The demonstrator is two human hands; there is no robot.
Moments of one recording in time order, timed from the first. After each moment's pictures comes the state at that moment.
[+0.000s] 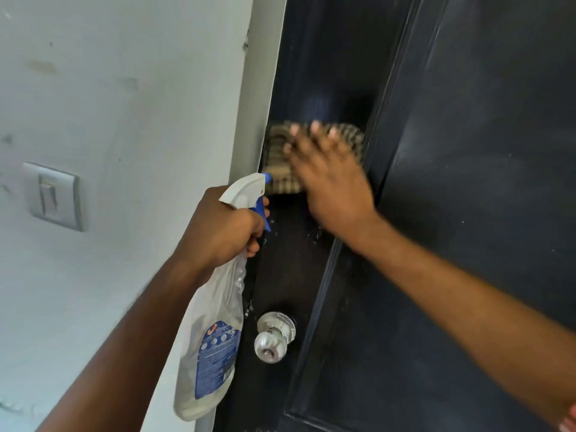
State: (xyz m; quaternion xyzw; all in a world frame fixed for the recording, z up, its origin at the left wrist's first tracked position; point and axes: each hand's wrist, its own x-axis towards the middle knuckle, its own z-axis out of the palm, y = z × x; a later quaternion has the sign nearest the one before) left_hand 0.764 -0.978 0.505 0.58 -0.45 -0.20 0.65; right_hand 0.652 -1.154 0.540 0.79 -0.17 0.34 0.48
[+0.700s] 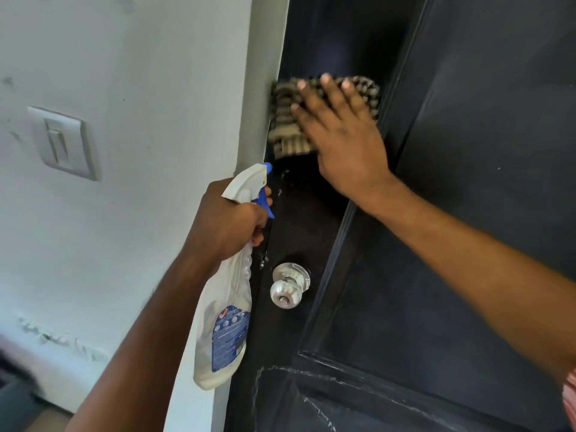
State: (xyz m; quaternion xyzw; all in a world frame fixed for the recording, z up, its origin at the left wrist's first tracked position) left_hand 0.763 -0.971 0.452 0.60 -0.43 -0.21 0.64; right_hand 0.656 -1.150 0.518 0.80 -0.18 0.31 0.48
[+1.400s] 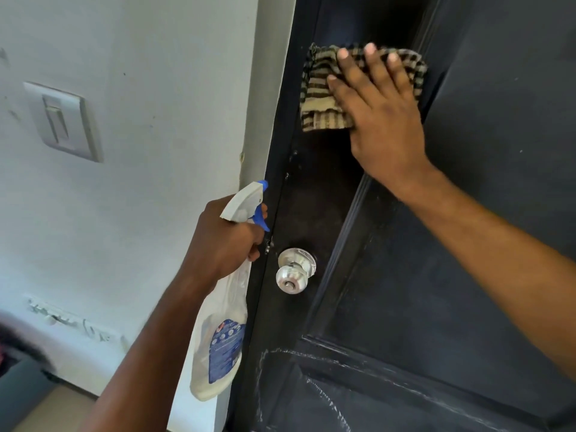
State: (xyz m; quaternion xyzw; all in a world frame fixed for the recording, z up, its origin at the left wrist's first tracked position) left_hand 0.769 -0.965 0.406 0.63 -0.42 -0.21 0.61; right_hand 0.628 -1.151 0.525 0.80 -0.20 0.34 0.45
